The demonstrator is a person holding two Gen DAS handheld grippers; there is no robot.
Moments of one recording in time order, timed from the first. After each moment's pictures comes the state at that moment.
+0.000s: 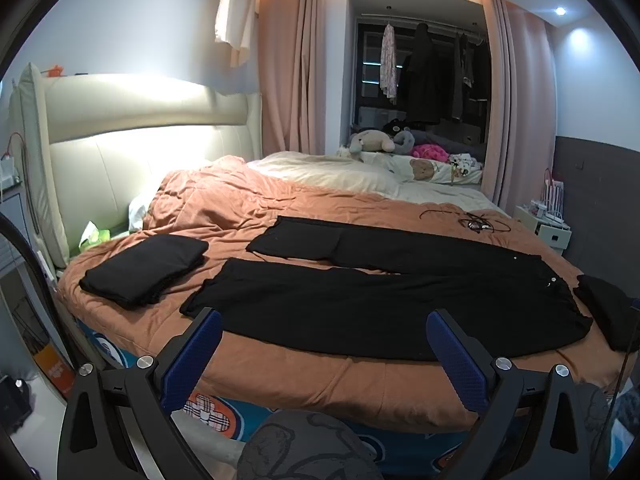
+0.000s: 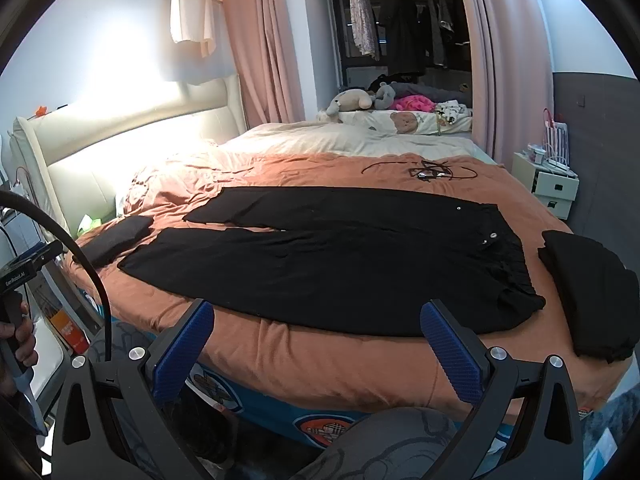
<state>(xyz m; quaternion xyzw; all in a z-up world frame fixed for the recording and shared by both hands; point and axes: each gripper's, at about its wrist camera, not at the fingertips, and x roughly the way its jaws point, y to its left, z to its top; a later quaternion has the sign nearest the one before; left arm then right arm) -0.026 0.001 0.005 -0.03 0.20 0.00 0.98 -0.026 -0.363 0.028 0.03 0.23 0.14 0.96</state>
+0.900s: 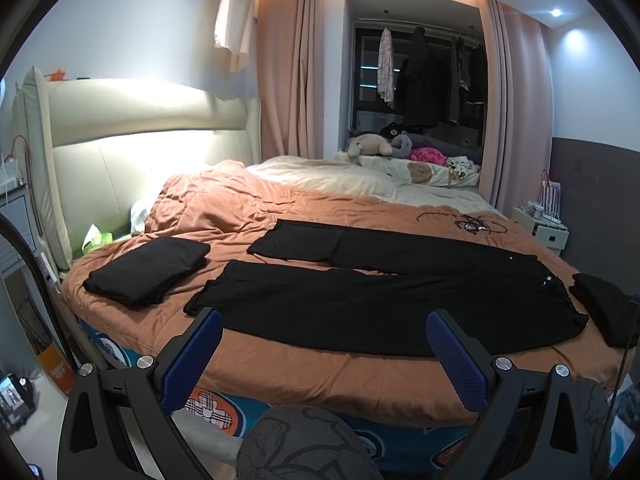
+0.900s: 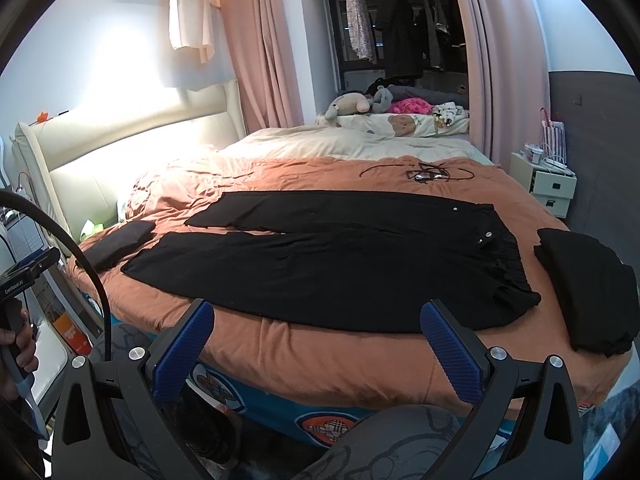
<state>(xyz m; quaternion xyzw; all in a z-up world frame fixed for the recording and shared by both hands) -0.043 0.001 0.010 -0.03 0.19 0.00 0.98 -0.037 -0.367 0.030 0.04 0.23 0.14 0.96</state>
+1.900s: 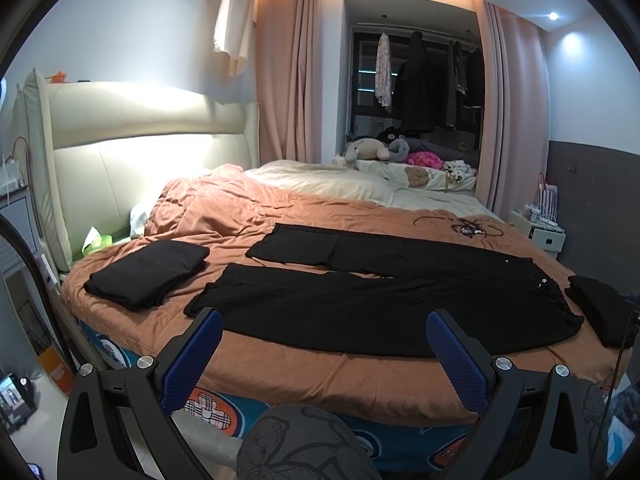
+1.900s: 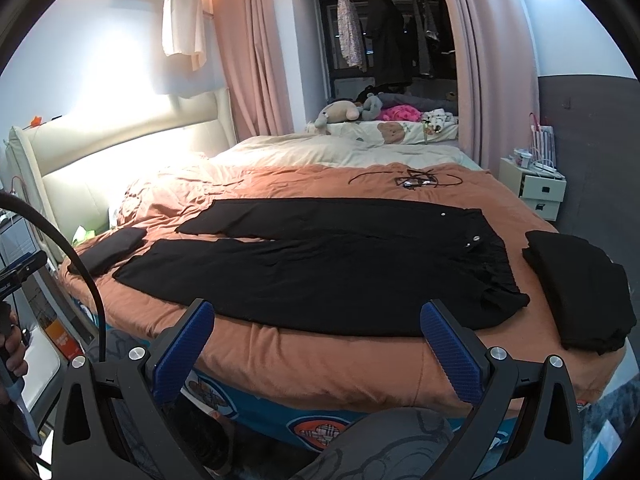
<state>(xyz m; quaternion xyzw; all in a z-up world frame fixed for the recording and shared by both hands) -0.051 -0.004 0.019 -0.03 0.19 -0.01 0.98 -0.042 -0.372 0.027 0.04 0.21 0.12 0.97</state>
